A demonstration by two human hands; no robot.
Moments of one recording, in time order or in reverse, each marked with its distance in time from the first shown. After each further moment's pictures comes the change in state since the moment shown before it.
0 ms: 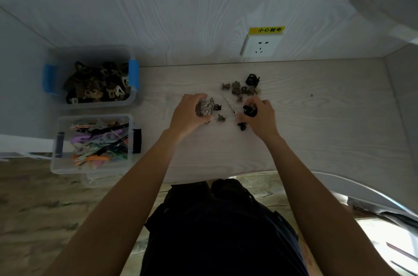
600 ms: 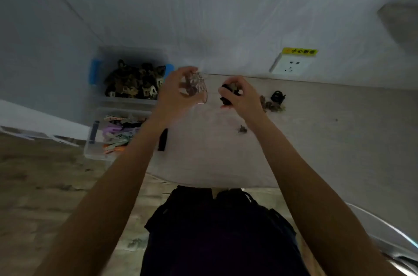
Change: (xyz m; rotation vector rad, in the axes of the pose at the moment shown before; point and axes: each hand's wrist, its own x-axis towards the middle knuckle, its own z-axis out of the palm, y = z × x) left_hand -0.026 0.007 -0.102 -0.288 0.379 0.044; right_hand 0.007 -0.130 0.020 0.572 -0.236 -0.142
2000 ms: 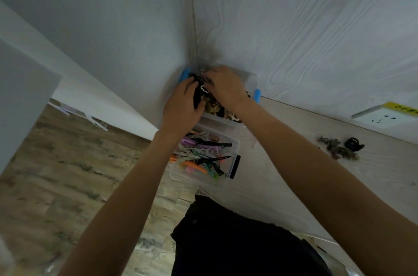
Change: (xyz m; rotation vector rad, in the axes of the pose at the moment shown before) left_hand 0.004 -0.108 -0.144 0.499 0.167 -0.026; right_hand 0.094 -0.062 0.230 -1.083 -0.356 -0.640
